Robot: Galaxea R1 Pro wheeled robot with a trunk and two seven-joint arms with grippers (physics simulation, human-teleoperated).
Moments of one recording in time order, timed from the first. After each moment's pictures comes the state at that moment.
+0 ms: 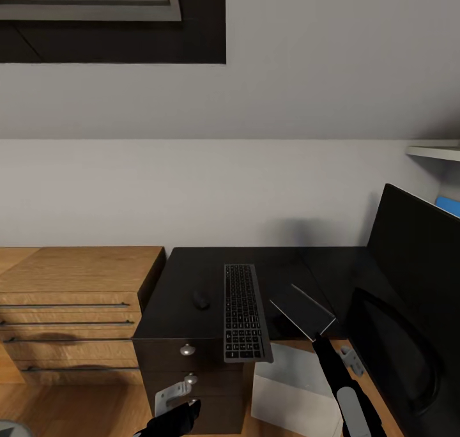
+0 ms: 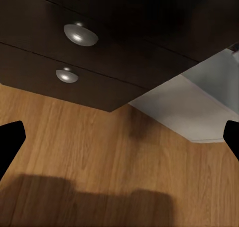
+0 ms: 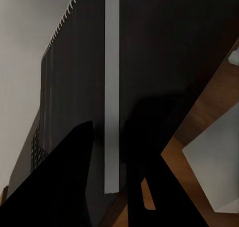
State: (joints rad) left arm -0.04 0.00 -0.32 -1.20 0.67 0.36 0.33; right arm -0.32 0.15 -0.49 -0.90 -0.66 0.08 0.21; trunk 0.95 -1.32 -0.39
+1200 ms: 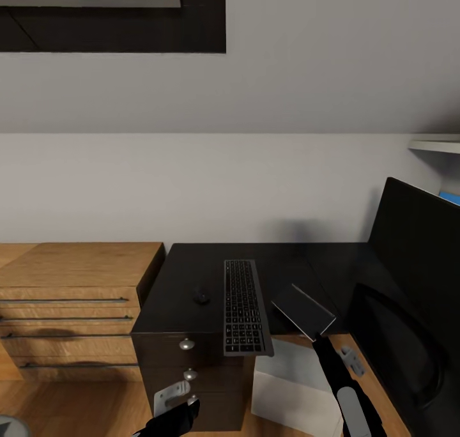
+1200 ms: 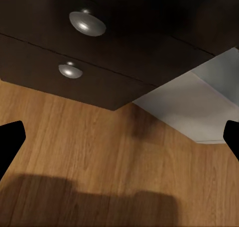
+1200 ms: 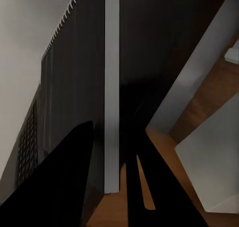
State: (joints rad) left arm -0.04 0.00 -0.32 -1.20 0.67 0.36 0.33; right arm -0.32 0.15 -0.49 -0.90 -0.66 0.08 0.21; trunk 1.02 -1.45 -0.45
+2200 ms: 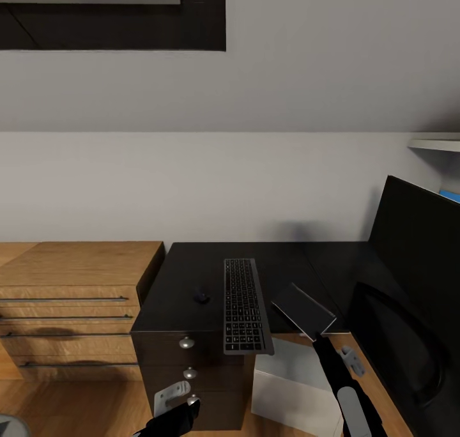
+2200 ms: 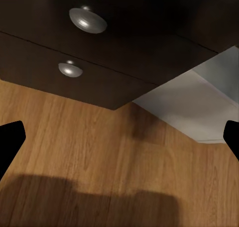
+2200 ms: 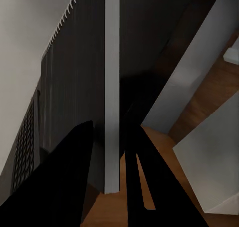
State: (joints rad) left arm -0.04 0.00 -0.32 -1.20 0.67 0.36 0.33; right arm -0.32 0.15 -0.49 -0.91 -0.66 0.08 0.20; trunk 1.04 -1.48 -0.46
